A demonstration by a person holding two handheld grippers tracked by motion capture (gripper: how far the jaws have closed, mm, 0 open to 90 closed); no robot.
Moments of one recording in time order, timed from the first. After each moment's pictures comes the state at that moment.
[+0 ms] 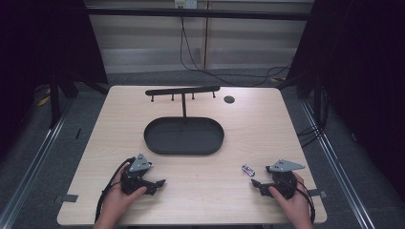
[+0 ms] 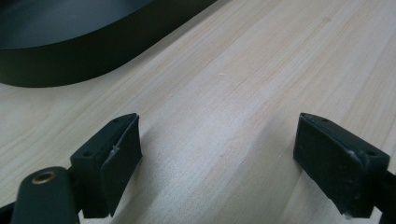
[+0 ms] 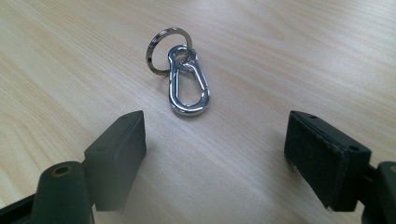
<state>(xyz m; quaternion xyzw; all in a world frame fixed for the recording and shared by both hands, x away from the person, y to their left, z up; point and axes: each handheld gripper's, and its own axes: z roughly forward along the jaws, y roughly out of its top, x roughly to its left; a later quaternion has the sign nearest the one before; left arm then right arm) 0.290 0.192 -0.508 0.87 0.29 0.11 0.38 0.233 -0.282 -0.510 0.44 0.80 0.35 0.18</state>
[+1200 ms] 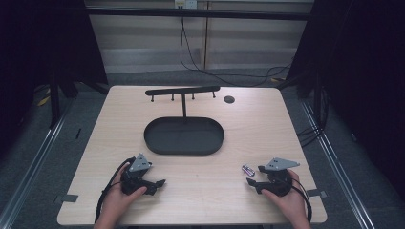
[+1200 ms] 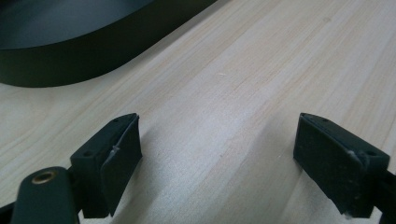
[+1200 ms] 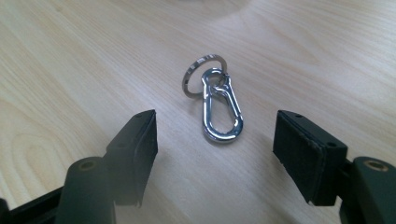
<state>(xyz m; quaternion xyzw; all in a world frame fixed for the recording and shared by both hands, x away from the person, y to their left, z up) 0.291 0.192 -0.508 0.87 0.29 0.11 0.38 0.239 -0.268 -0.504 0.42 0.81 0.37 0.16</state>
